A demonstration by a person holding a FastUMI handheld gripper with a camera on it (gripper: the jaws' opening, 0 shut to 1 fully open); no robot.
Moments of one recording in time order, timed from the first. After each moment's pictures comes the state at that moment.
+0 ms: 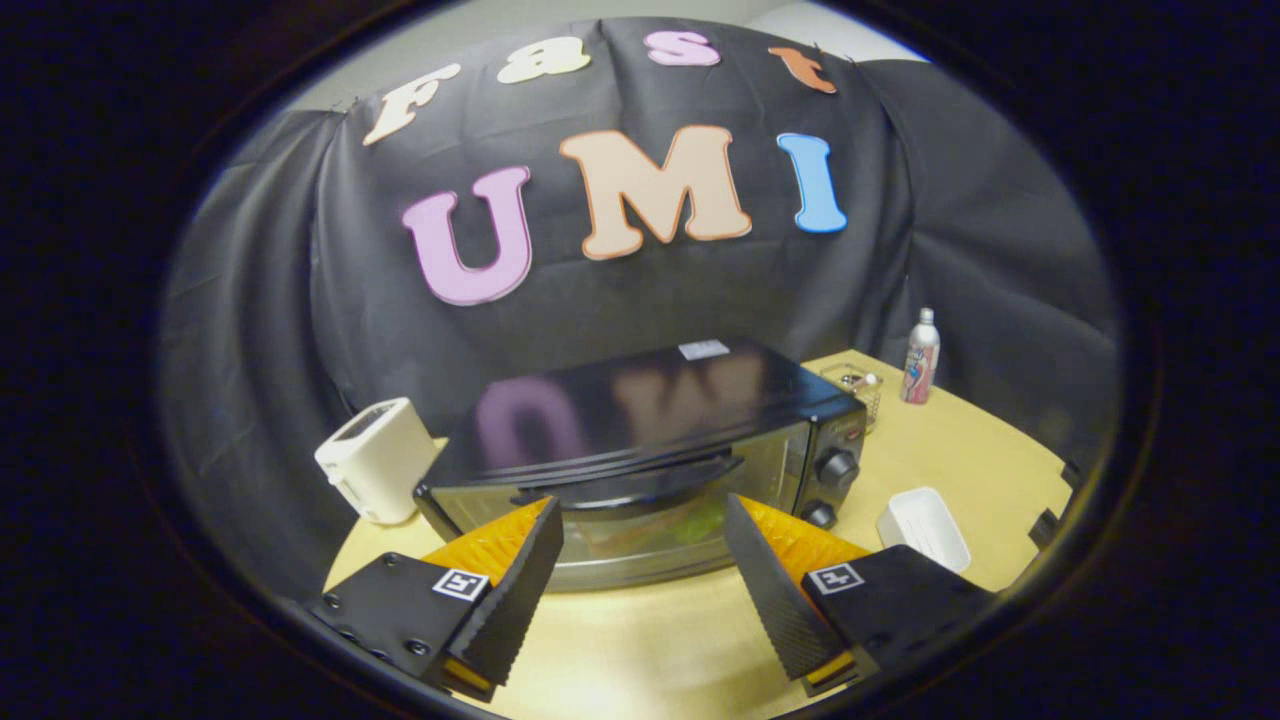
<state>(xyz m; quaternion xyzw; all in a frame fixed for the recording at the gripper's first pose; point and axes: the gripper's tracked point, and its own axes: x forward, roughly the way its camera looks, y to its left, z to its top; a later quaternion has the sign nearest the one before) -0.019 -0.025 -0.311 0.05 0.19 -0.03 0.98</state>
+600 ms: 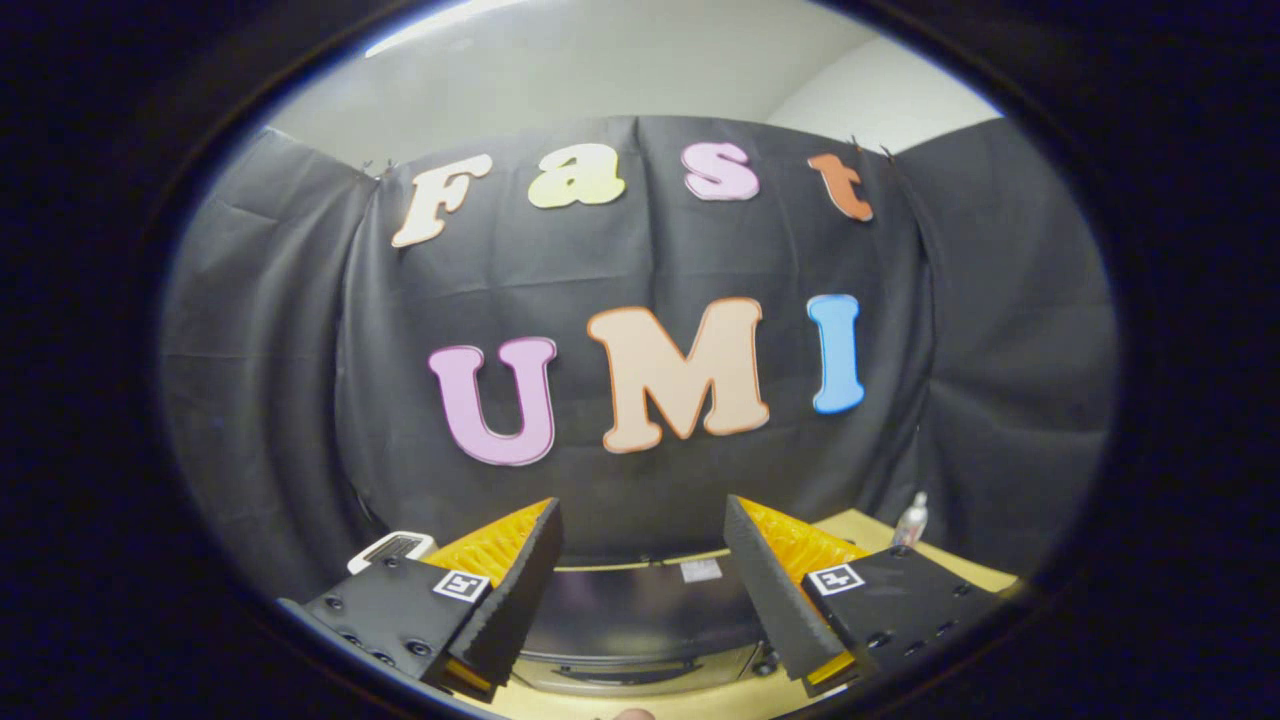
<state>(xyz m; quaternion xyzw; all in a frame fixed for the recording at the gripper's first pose) 0.047 -0.029 -0.069 -0.01 0.01 0.00 1.00</state>
